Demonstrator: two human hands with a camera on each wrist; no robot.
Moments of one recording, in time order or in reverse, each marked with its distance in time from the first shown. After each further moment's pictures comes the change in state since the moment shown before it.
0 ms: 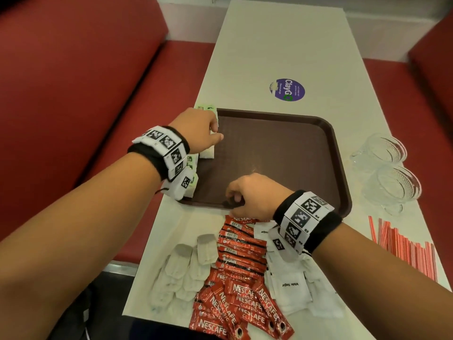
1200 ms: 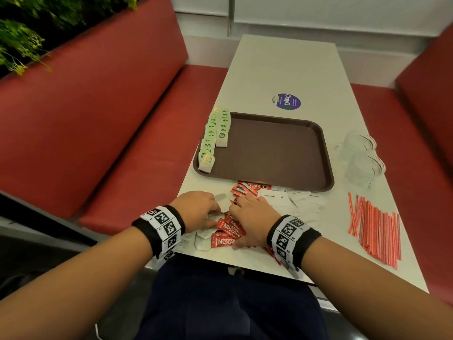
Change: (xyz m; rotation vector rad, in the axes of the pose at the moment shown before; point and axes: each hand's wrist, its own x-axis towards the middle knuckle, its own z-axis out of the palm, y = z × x) left_hand -0.221 0.017 0.080 0.195 -0.324 0.215; right_hand -0.084 -0.068 0.097 -0.370 0.036 -0.024
